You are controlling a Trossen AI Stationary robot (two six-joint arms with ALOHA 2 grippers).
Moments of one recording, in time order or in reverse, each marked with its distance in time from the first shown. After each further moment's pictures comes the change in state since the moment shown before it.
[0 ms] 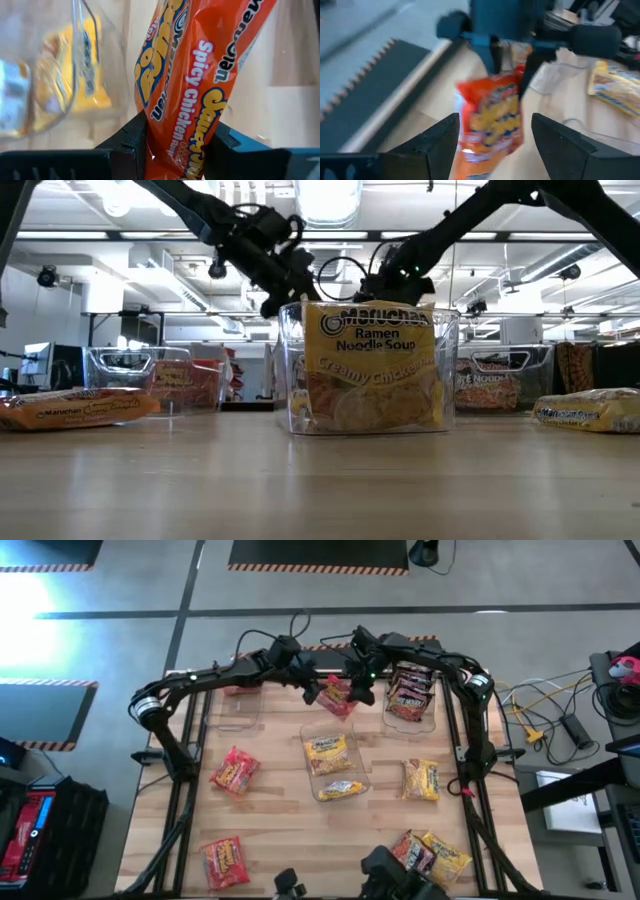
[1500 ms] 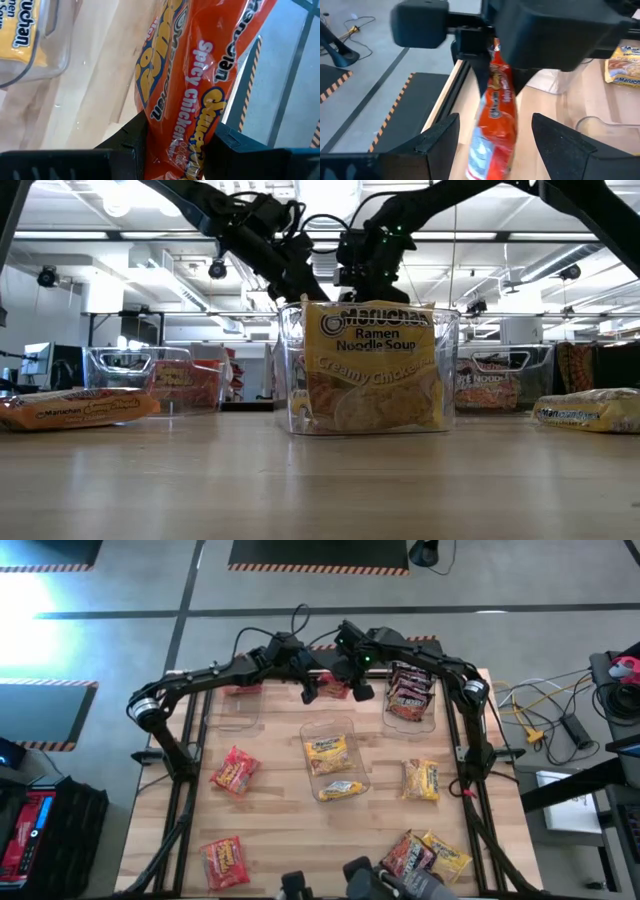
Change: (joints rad) left arm -0.012 -0.022 0.033 0.012 -0.036 0.249; right arm 0.136 -0.002 0.260 -0.149 0.468 -0.374
